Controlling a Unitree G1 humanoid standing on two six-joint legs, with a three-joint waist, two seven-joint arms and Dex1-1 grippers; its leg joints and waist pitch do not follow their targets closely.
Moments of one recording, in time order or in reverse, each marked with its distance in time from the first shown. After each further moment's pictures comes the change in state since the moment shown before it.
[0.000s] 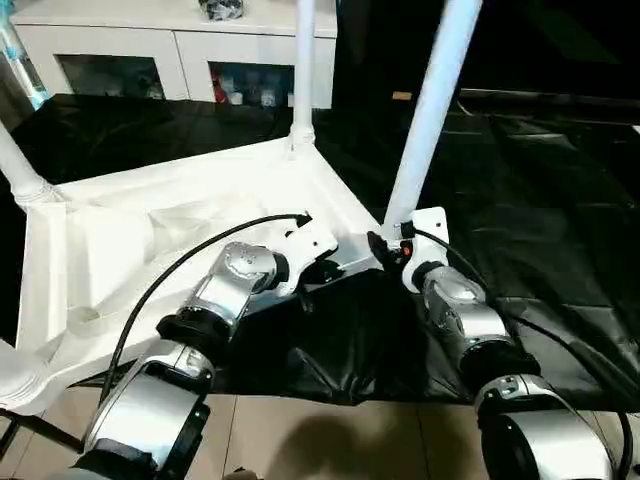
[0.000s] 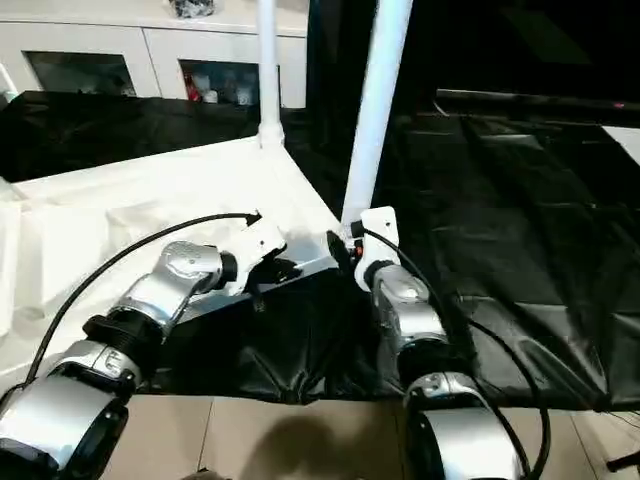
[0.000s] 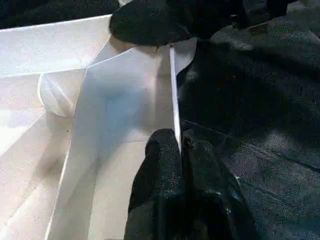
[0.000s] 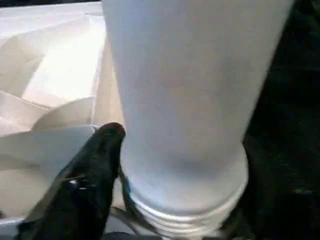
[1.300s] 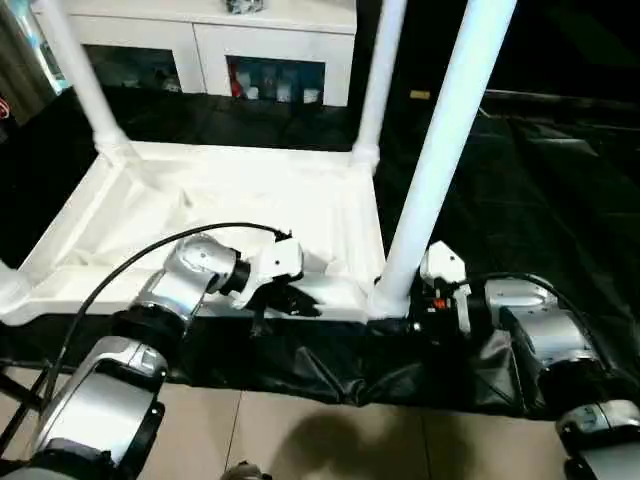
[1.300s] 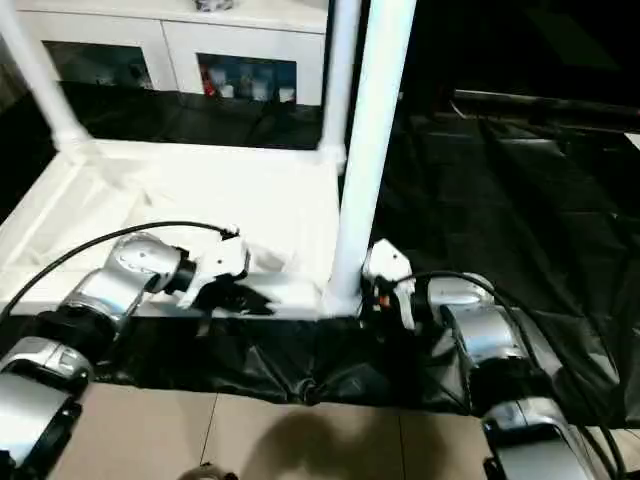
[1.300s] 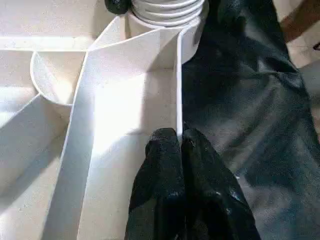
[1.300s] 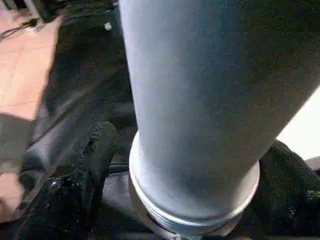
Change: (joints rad) left arm 0.006 0.188 -0.053 -0.017 -0.075 -0.147 -0.521; right arm 0.168 -0.334 0.245 -0.345 0.015 0.060 0.994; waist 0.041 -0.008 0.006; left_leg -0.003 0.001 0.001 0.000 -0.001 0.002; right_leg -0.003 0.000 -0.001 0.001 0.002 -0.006
